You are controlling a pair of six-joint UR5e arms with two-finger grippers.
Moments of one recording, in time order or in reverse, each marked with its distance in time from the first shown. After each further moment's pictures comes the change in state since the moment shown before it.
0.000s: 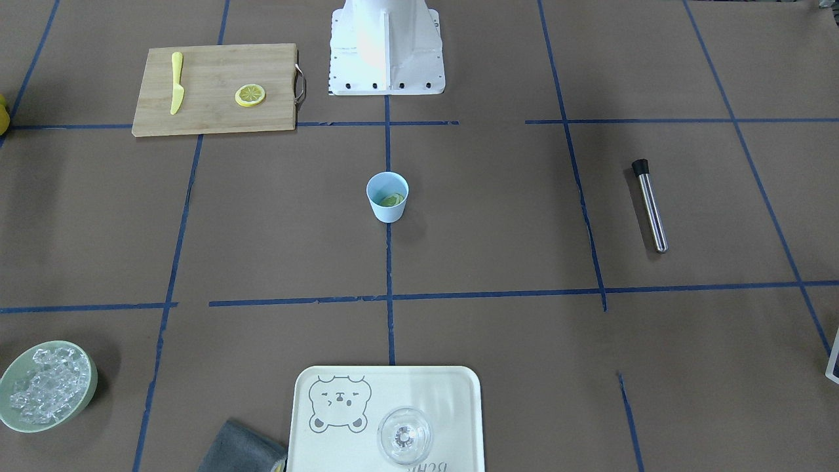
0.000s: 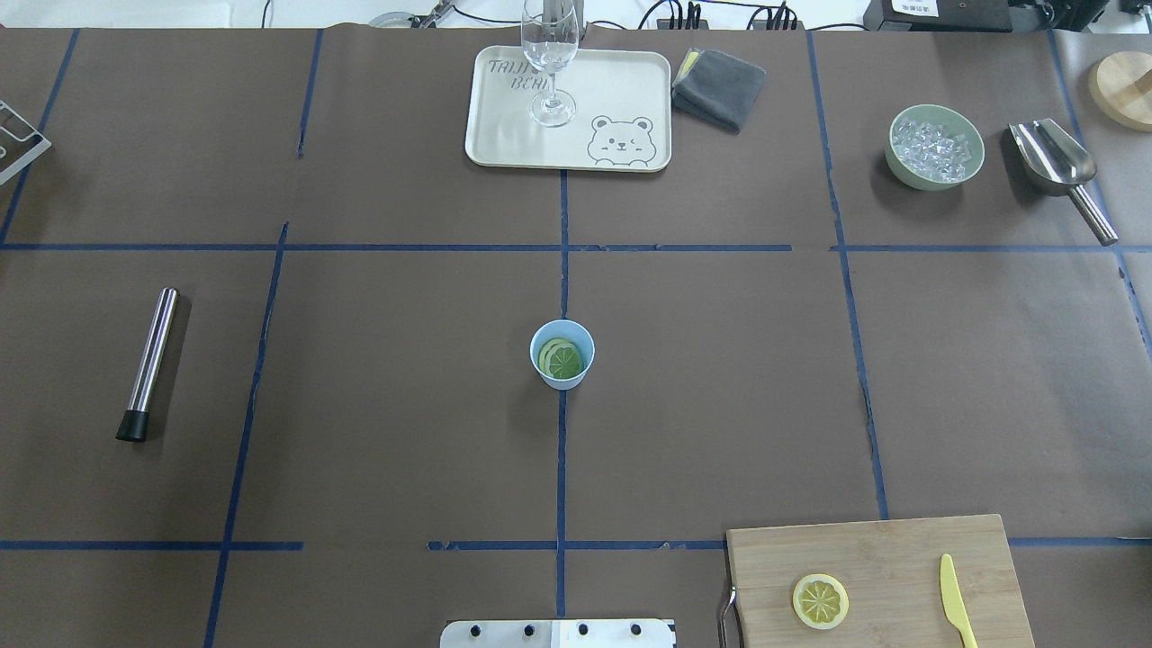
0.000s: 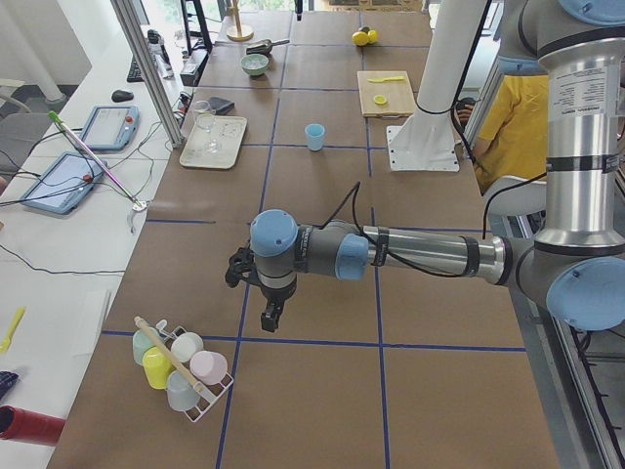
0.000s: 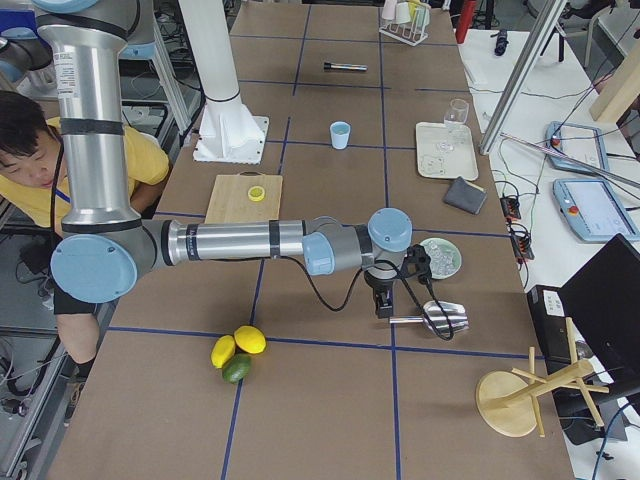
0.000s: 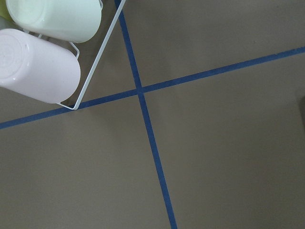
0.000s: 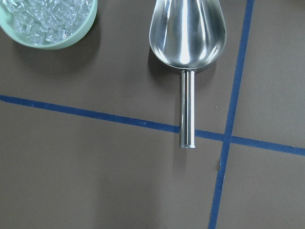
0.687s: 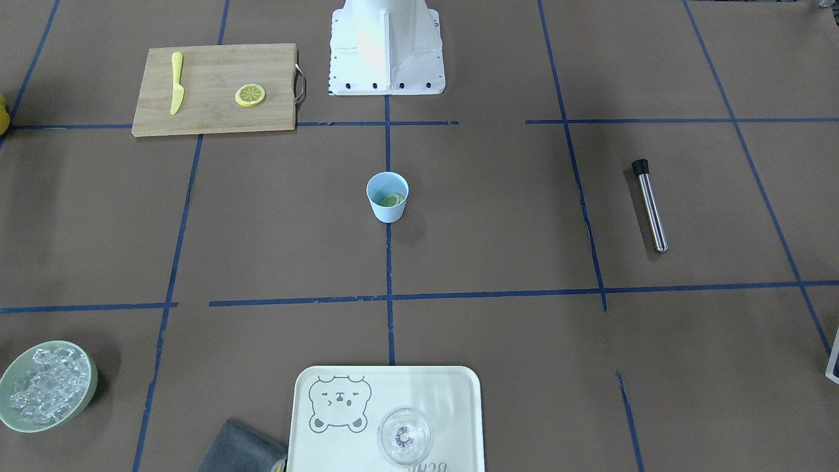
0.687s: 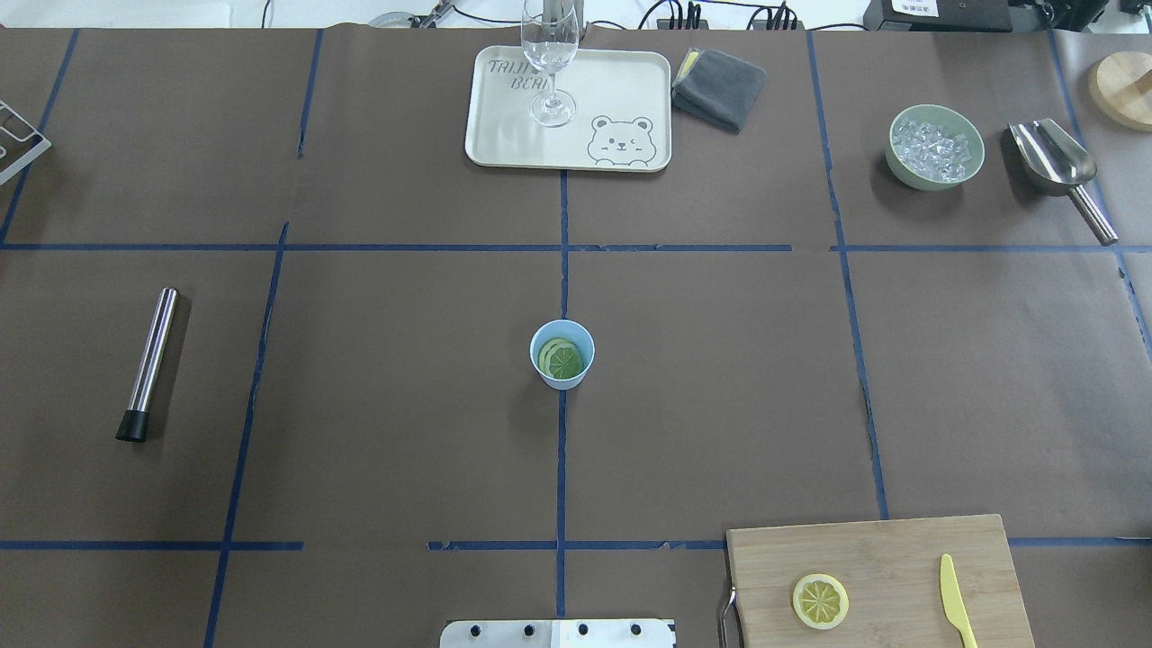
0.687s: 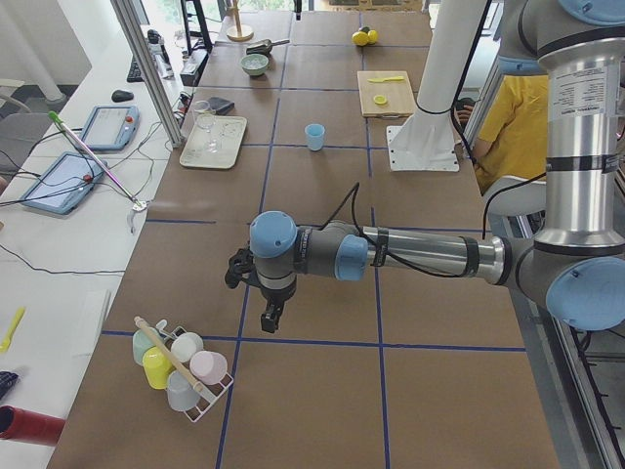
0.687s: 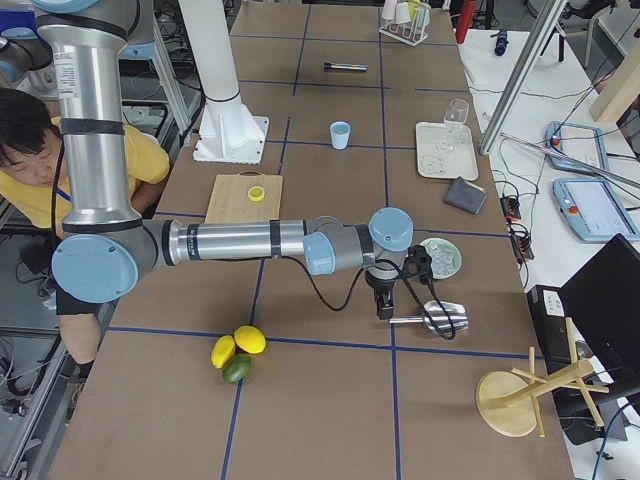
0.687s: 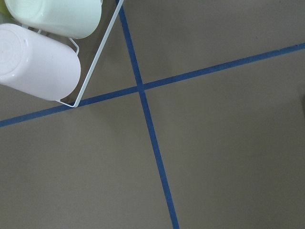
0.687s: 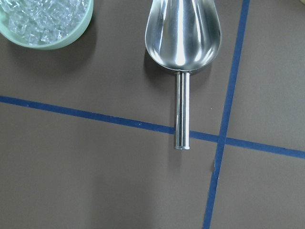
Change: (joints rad) left arm 0.000 -0.005 0.002 0.002 0.000 0.001; right arm 0.001 0.001 -0.003 -0.004 -0.015 -0.015
